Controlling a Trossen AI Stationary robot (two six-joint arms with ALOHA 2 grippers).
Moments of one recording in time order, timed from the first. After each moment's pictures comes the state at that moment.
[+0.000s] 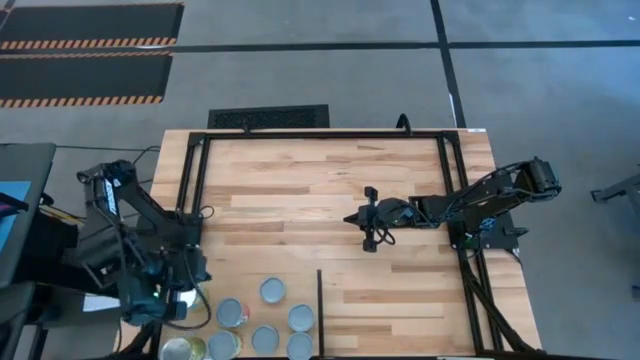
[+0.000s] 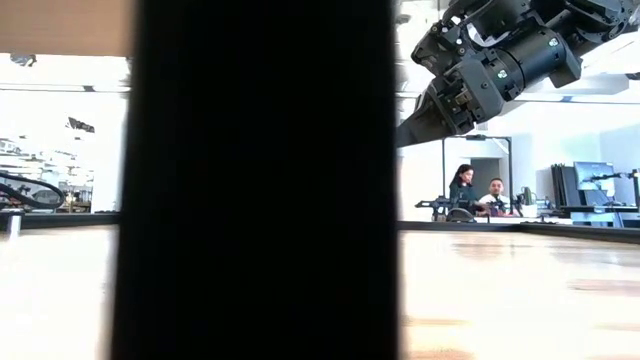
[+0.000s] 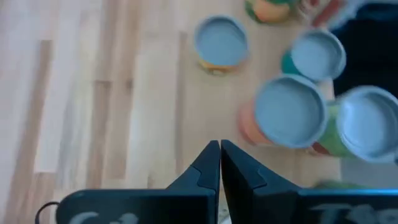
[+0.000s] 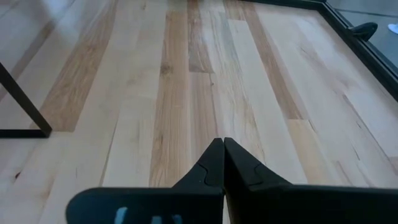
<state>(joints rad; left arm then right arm) -1.03 1.39 1.70 -1.57 -0.43 -1.02 0.09 1.41 0.58 0.34 0.21 -0.03</state>
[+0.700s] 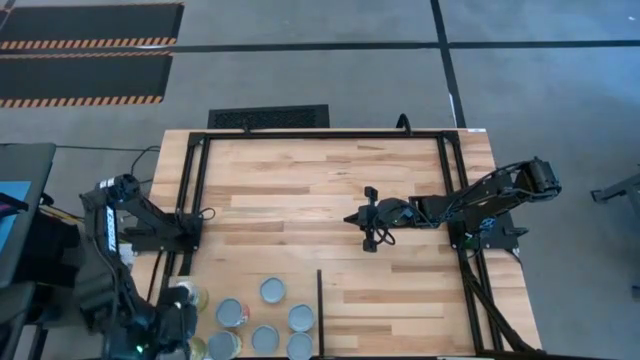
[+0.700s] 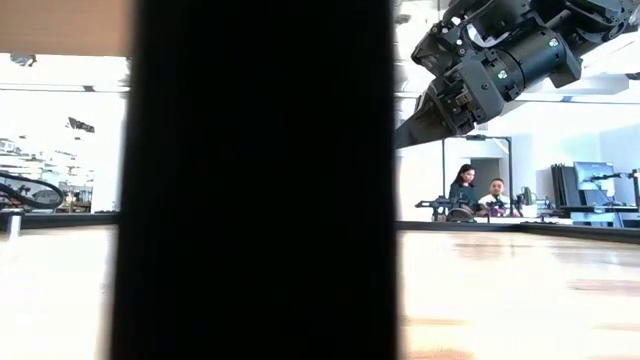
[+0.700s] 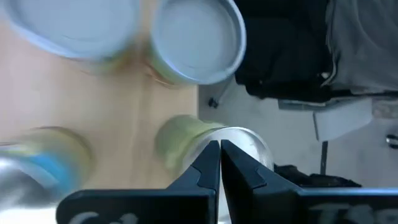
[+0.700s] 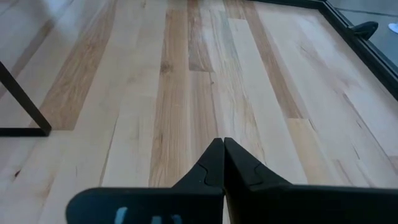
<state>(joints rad) -1.17 1.53 1.70 -1.26 -0.13 -1.24 0.09 1.41 0.58 0.34 0.21 -0.03</state>
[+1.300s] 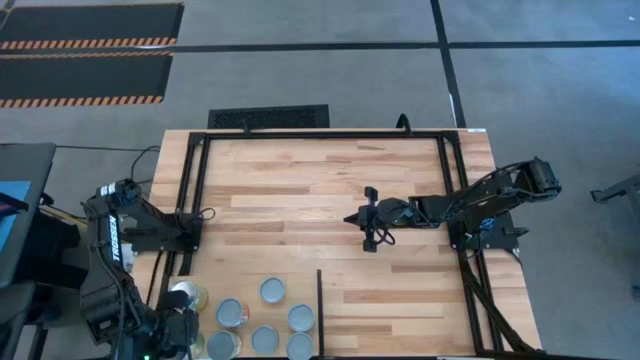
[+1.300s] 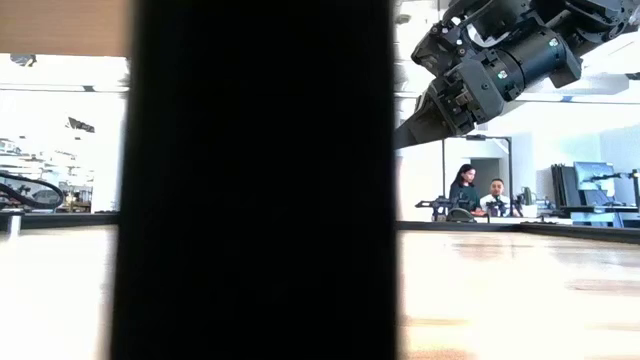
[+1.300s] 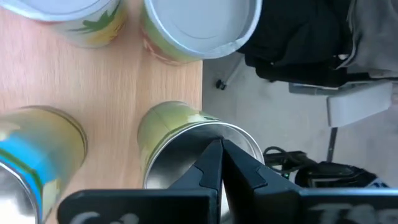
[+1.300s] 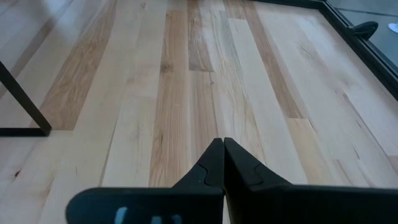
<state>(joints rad) -1.17 1.59 1.71 -1.29 -0.05 -1.26 0.09 1.41 0.58 0.34 0.21 -0.03</state>
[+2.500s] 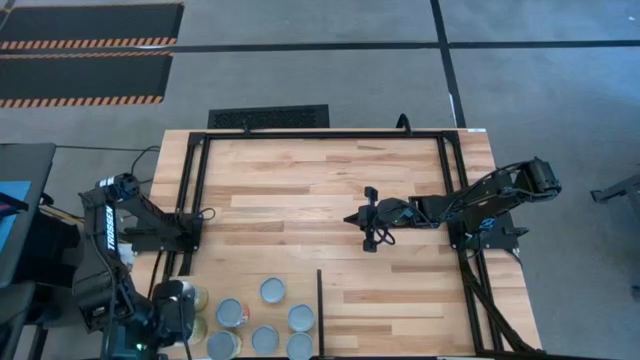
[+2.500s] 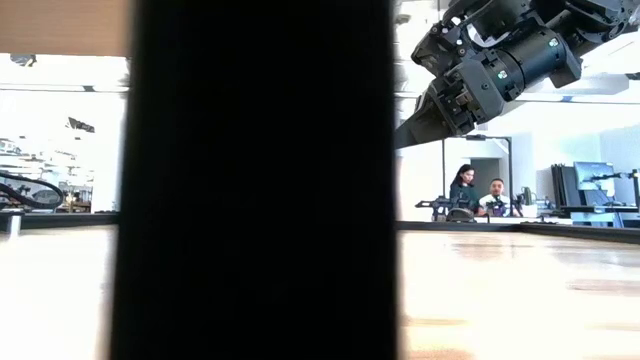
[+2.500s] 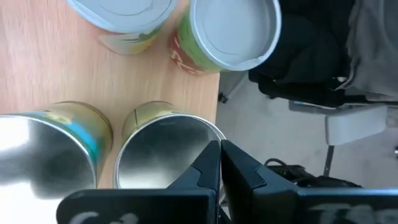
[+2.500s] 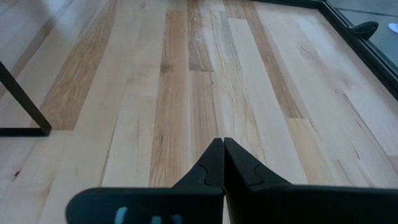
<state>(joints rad) -1.18 1.53 1.70 -1.33 -0.11 -1.33 0.09 1.41 0.58 0.34 0.21 -0.03</state>
